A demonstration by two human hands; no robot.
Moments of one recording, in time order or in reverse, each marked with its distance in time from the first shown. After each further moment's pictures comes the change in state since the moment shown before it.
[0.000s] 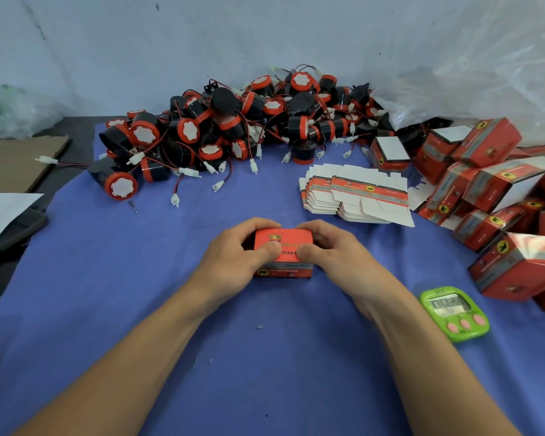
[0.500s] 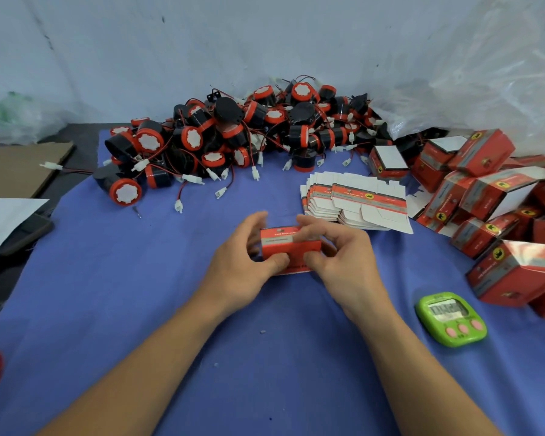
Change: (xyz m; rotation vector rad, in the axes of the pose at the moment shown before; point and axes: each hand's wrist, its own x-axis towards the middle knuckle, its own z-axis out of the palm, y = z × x) left_hand -0.007 -0.002 0.007 0.032 0.079 0.082; right_hand -0.006 -0.001 0.012 0.058 0.217 -0.270
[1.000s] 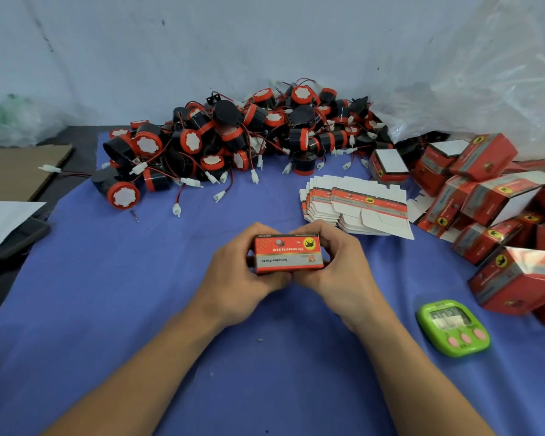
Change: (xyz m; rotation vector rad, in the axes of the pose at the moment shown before) left_hand -0.007 0.008 -0.002 0.040 -0.011 0.252; right_hand 0.001 -0.001 0.001 -0.050 -0.109 -0.100
